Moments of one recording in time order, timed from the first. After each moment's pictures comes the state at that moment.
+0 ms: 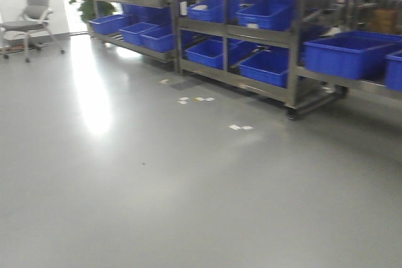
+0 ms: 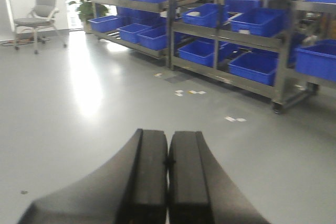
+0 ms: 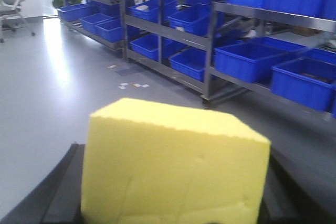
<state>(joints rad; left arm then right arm) -0.05 -0.01 0.00 0.13 0.08 -0.20 0.06 -0.02 -0.57 -0.05 0.71 0.04</state>
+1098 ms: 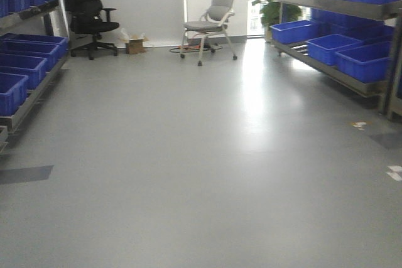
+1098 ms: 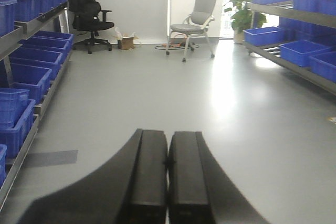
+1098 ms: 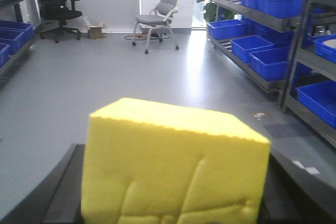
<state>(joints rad) -0.05 -0.01 0.00 0.13 0.08 -0.20 0.06 -0.02 -0.57 -0.05 0.71 0.04</state>
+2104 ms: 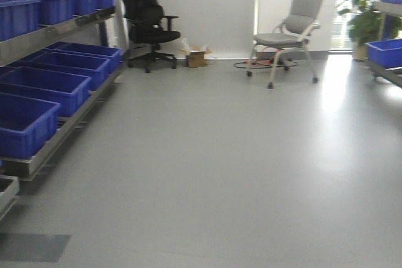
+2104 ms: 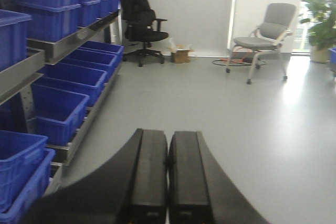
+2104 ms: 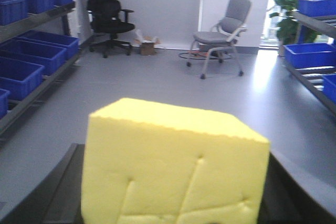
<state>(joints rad) -0.05 -0.01 0.00 0.13 0.08 -0.20 0.06 -0.02 -0.57 -0.05 0.71 0.04</state>
